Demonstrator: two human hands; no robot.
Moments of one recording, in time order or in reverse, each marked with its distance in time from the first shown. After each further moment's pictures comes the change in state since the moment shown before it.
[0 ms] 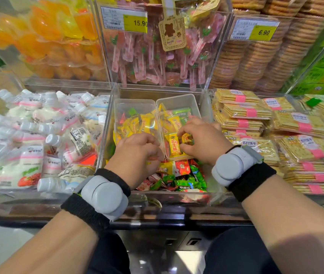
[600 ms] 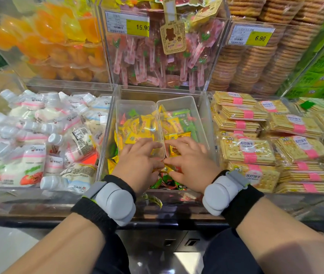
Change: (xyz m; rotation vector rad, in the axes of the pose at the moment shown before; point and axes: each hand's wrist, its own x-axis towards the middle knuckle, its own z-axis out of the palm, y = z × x) left_hand -0.009 -0.001 0.016 0.255 -0.137 0.043; right_hand -0.037 -0.023 0.036 -0.097 -0.023 -0.211
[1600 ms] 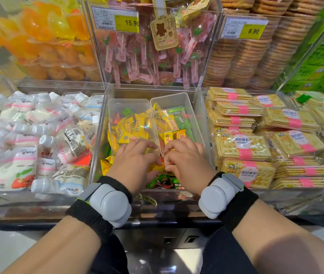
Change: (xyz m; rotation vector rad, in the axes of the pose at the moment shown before) left_hand 0.003 0.005 0.003 -0.054 0.082 -0.015; right_hand -0.005 0.004 0.010 0.104 0.144 0.020
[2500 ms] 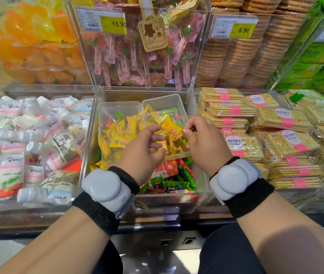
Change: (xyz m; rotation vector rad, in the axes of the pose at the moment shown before) left_hand 0.037 0.031 -0.008 -0.743 0.059 -0.256; right_hand 0.014 0.017 -0.056 0.309 0.255 0.415
